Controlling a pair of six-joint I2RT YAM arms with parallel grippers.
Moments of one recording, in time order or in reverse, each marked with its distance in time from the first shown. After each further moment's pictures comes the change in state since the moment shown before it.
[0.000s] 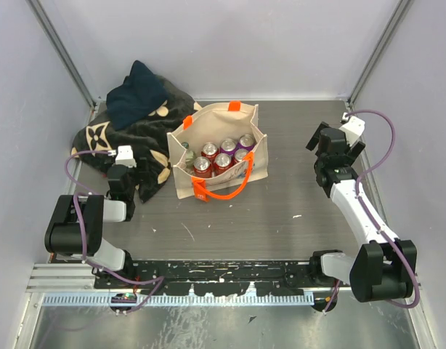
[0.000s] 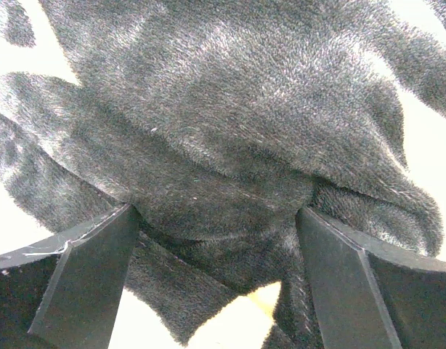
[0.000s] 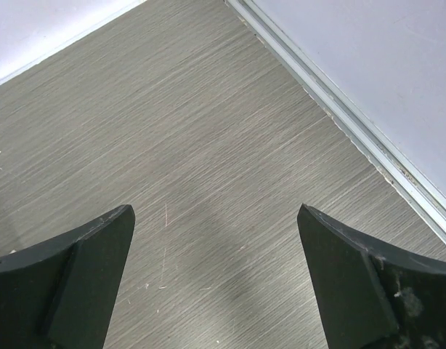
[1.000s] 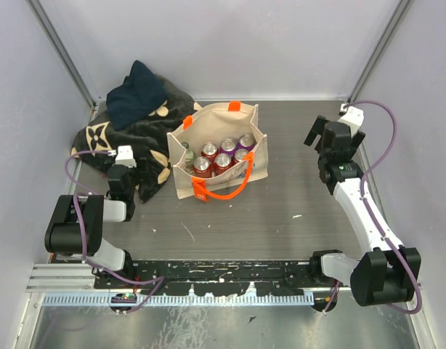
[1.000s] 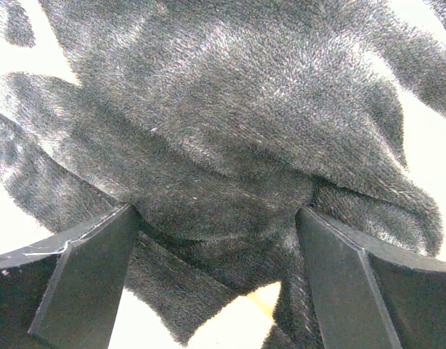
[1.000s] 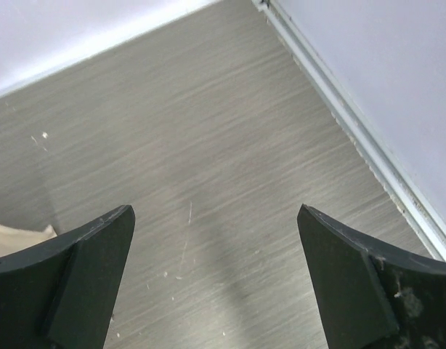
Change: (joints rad) left arm 0.000 0.000 0.000 0.000 0.000 0.000; right arm 0.000 -0.040 0.058 -0.056 -0.118 -0.082
